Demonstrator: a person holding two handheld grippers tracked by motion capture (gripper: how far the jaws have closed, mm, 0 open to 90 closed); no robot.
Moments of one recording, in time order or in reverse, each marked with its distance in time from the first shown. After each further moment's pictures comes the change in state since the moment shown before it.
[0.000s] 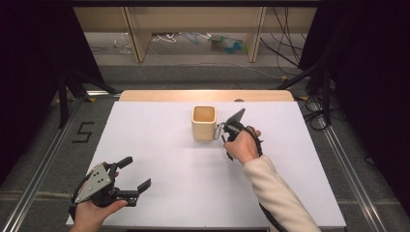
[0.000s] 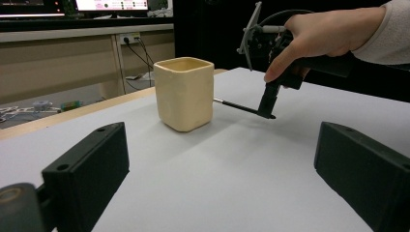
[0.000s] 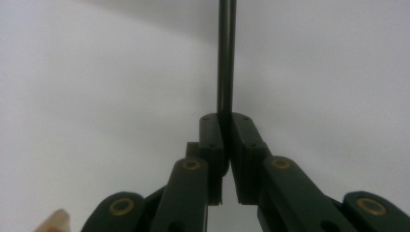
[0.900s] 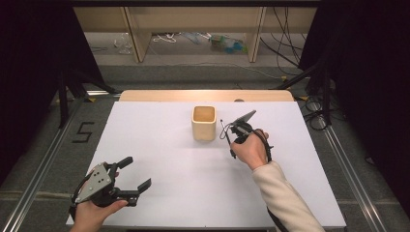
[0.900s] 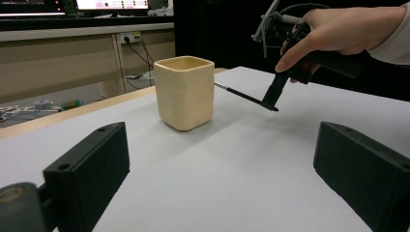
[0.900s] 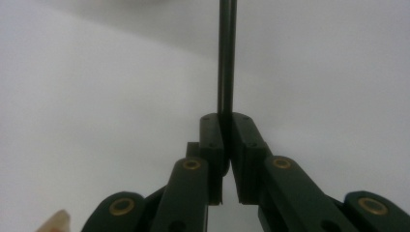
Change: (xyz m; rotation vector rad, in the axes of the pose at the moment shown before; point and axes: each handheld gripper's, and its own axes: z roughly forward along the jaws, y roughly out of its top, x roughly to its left) left arm 0.000 -0.001 0.001 -0.003 0.000 0.002; right arm -0.014 -0.019 -0.012 -0.115 0.055 0.003
